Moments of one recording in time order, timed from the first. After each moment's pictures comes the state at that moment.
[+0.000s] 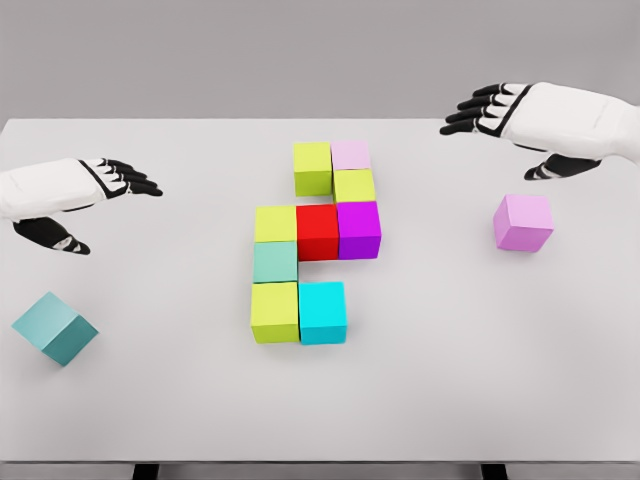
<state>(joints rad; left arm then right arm) -0.61 1.12 -0.70 -1.53 -0.13 -0.61 -0.41 -0.67 -0.91 0.43 -1.62 0.27 -0.61 0.61</state>
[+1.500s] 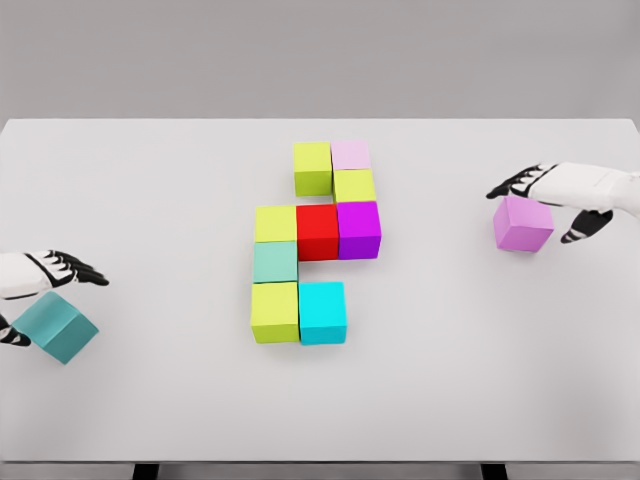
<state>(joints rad) -0.43 1.39 -0.82 -1.60 -0.01 -0.61 -0.38 -0.66 -0.90 0.60 -1.26 0.37 -0.61 0.61</state>
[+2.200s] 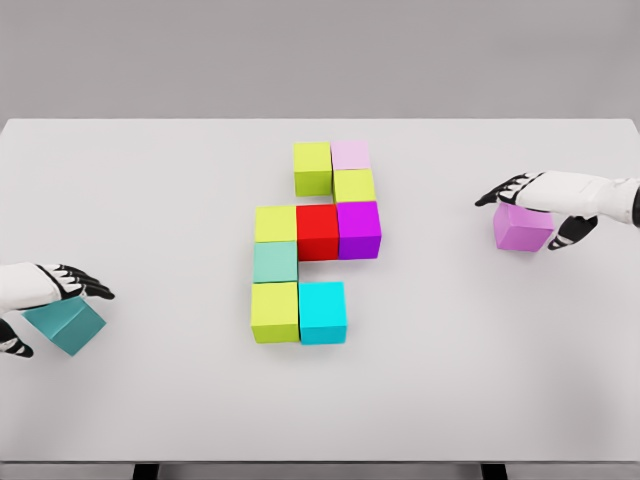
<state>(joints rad) -0.42 1.35 -0.84 -1.57 -0.08 -0.61 -0.36 -0.67 -0.86 0.63 -1.23 0.37 -0.61 0.61</state>
